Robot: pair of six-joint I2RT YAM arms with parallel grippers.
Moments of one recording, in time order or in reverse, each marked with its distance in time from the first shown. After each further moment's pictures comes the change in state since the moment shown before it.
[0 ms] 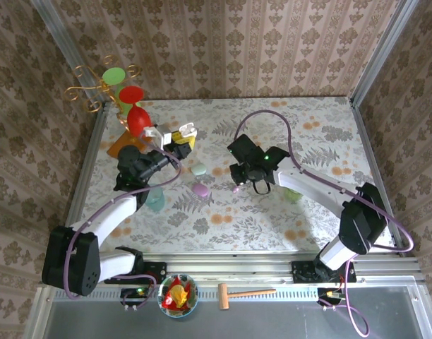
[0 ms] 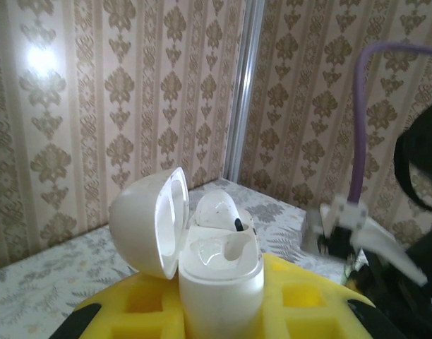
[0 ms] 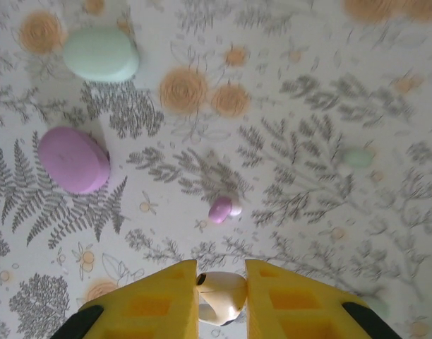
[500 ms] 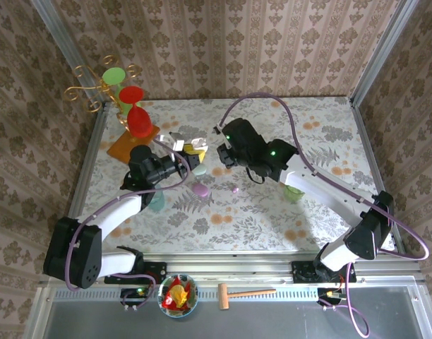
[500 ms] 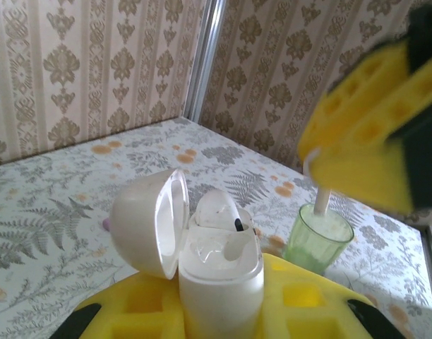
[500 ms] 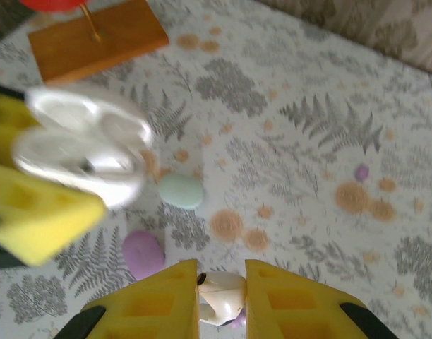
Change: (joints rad) left arm -0.051 0.055 -0.008 -0.137 0.072 0.002; right arm 0.080 -0.033 0.232 0.084 0.085 -0.237
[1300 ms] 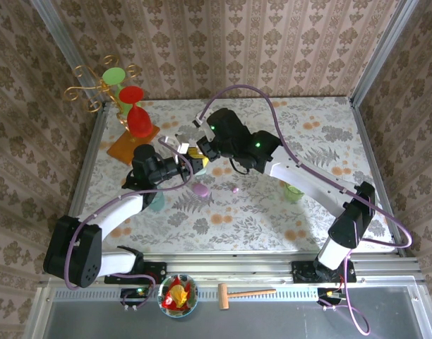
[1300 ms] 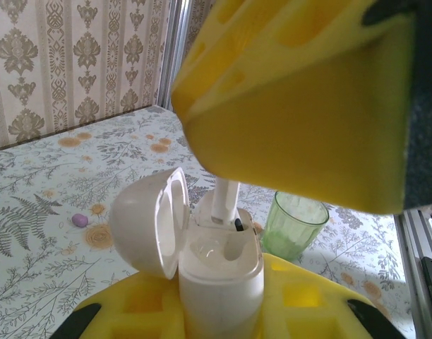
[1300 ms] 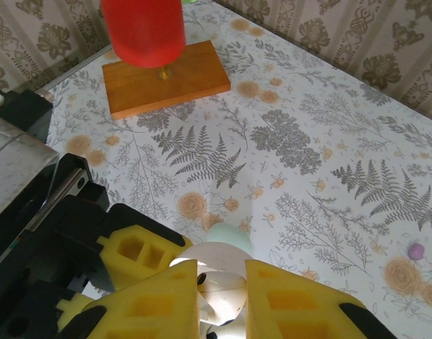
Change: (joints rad) left arm -0.025 0.009 0.017 -0.031 0.056 0.031; right arm 0.029 0.144 0.170 0.039 -0.102 -0.079
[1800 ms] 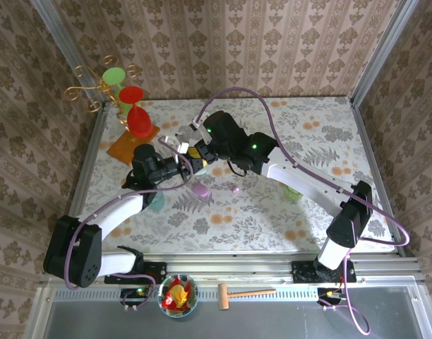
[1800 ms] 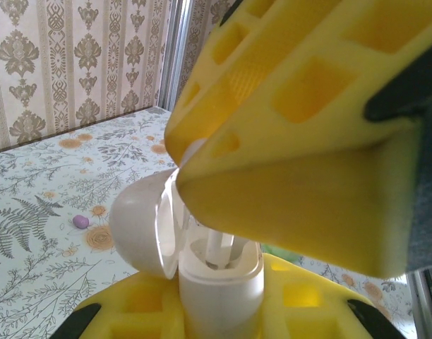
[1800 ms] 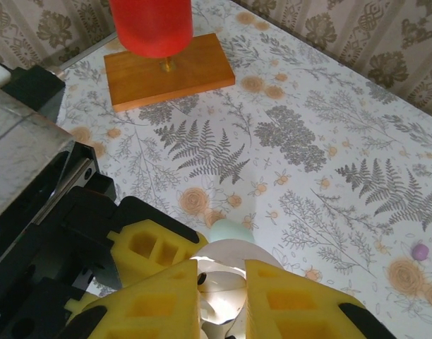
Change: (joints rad) left arm 0.000 0.000 0.002 0.000 -0.004 0.000; right arm 0.018 0.014 0.000 -0.002 0.023 -0.016
